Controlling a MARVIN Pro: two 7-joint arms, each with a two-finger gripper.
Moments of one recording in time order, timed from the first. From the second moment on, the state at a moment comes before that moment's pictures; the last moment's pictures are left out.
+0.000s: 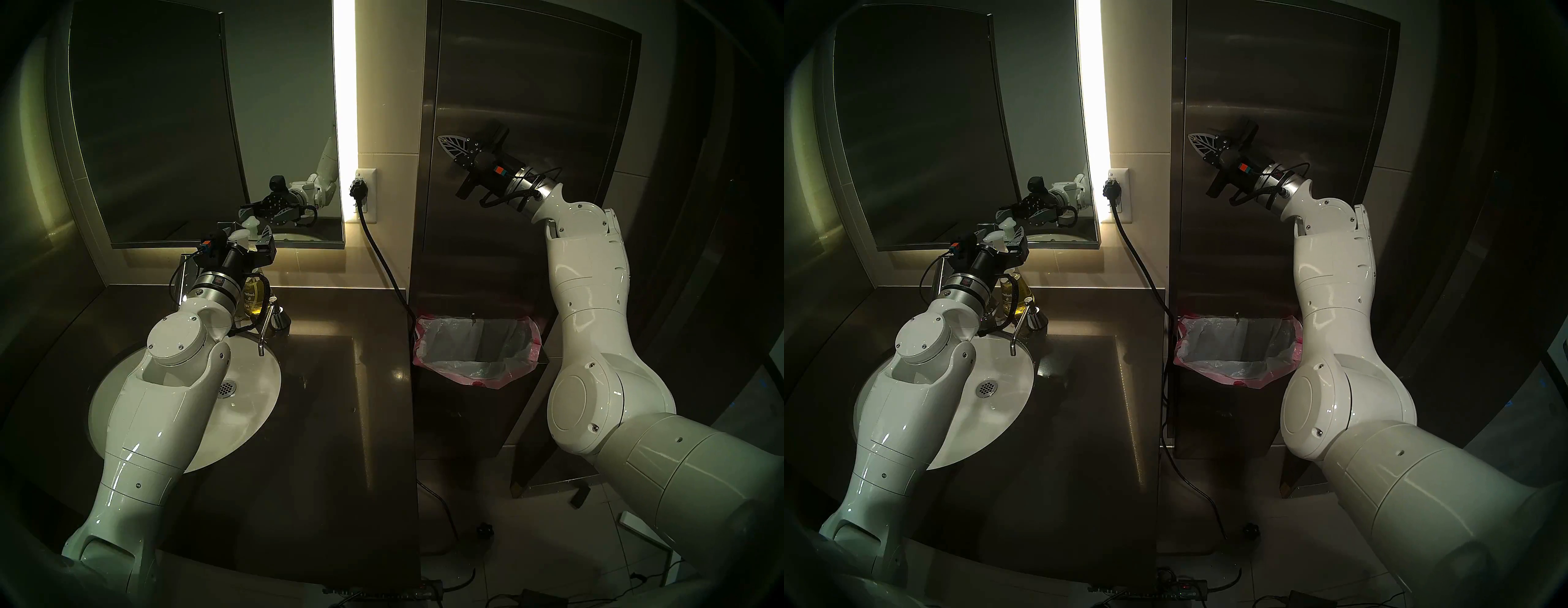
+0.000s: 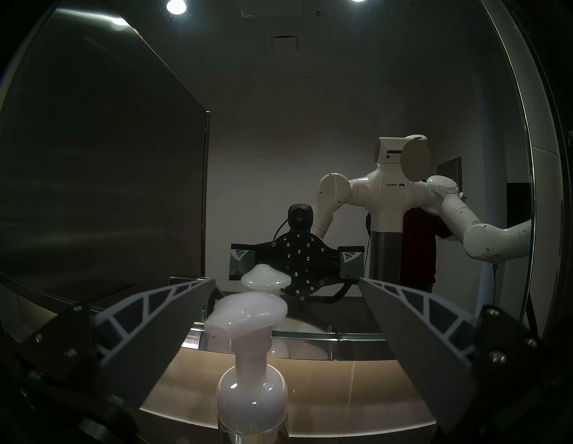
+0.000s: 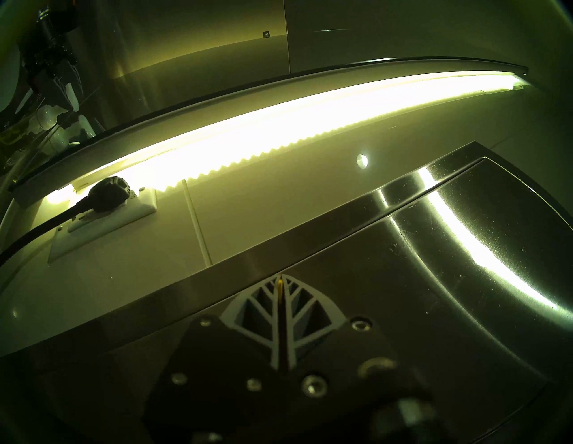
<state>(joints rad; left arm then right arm) 1.46 -1.12 -1.54 -1.76 -0.46 0.07 0.15 -0.65 -1.53 1.85 -1.02 -0.60 -0.85 0.83</state>
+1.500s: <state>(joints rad) 1.46 -1.12 -1.54 -1.76 -0.45 0.08 0.15 -0.71 -1.71 2.01 -0.95 -0.64 -0.90 0.61</state>
